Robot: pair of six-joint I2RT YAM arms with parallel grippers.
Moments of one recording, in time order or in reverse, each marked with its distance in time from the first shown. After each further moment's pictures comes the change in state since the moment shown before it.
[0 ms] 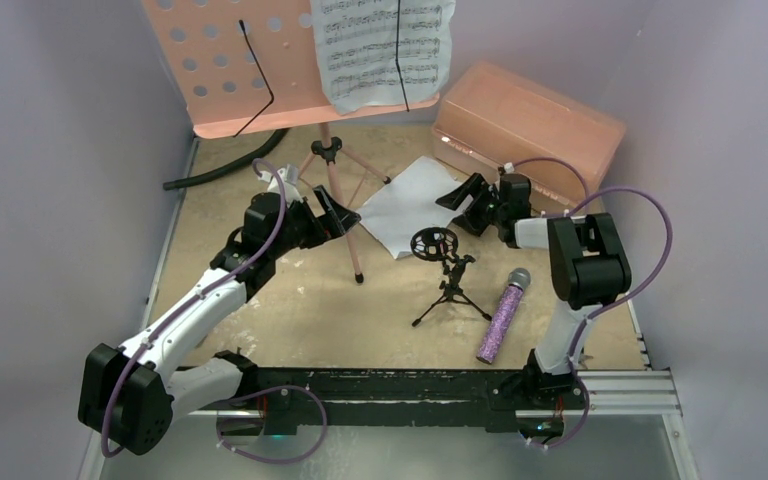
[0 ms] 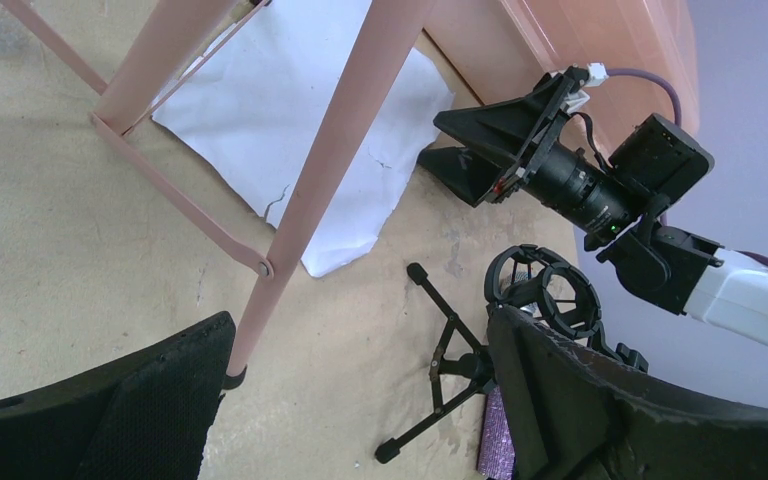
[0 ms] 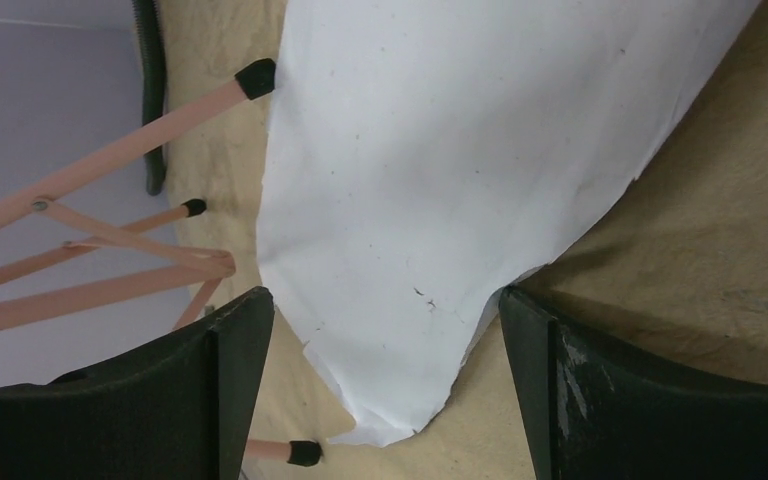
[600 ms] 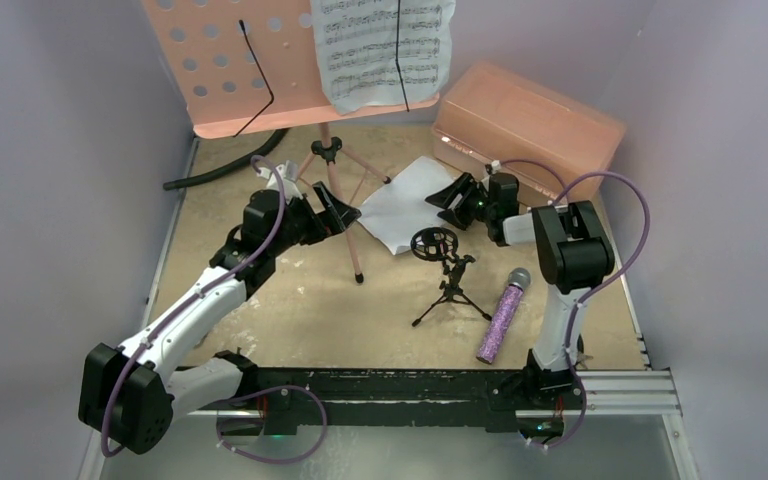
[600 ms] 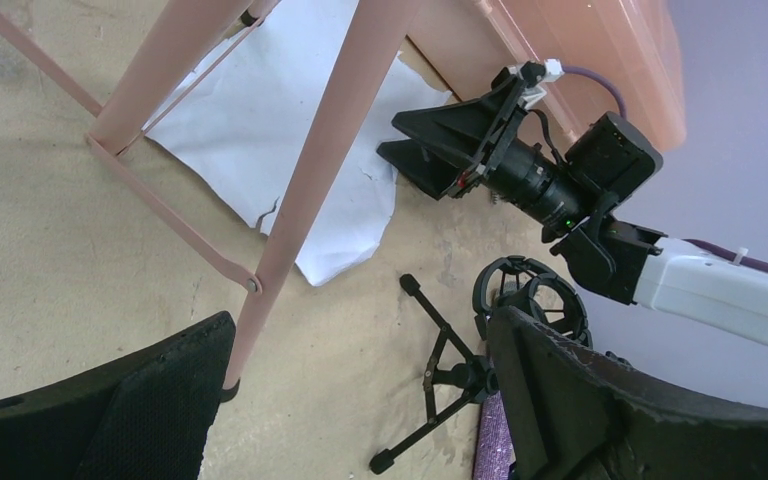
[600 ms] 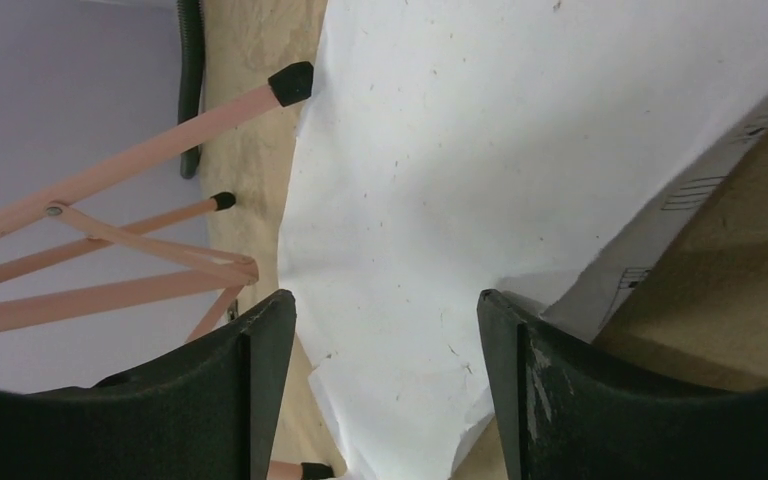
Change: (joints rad) left arm 0.000 0.005 0.018 0.006 -0.006 0.003; right arm 0.041 0.133 0.046 0.187 -0.075 0.062
